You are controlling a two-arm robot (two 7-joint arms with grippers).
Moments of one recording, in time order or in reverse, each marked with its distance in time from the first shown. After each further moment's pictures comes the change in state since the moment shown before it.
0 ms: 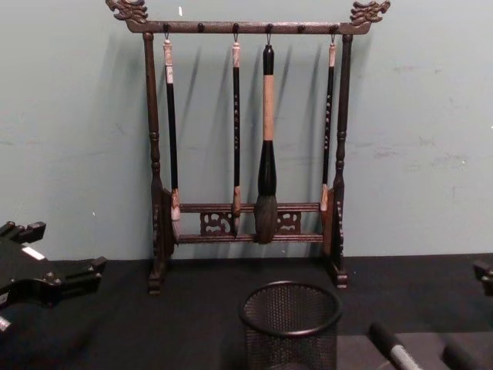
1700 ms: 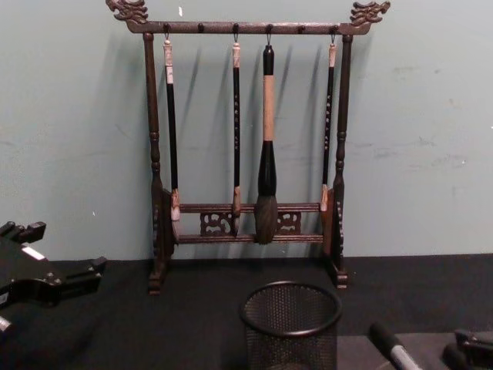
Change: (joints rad) left arm 0.000 0.000 0.000 0.000 0.000 0.000 0.000; right arm -0.197 -0.099 0.121 -0.215 0.069 0.297 0.032
